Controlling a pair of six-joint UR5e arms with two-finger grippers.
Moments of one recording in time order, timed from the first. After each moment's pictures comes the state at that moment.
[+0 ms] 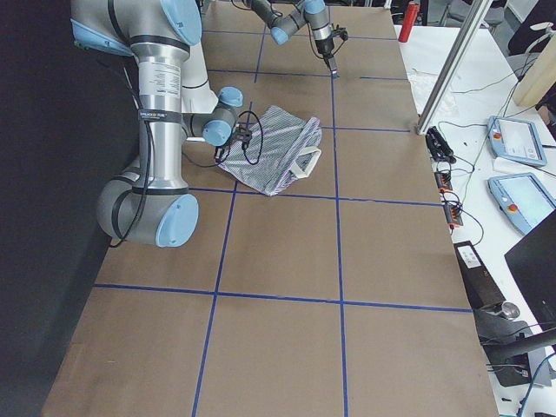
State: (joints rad) left arm -0.74 -2.10 -1.66 -1.98 -1.80 -1.36; right arm 0.13 -1.63 2.23 -1.43 1.97 1.57
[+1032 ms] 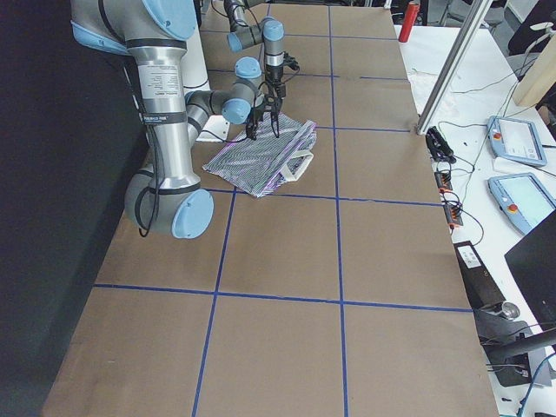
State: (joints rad) left arm -0.33 -2.11 -1.82 -1.67 -1.79 -1.95; right arm 0.43 -1.38 2.19 -1.43 1.86 1.55
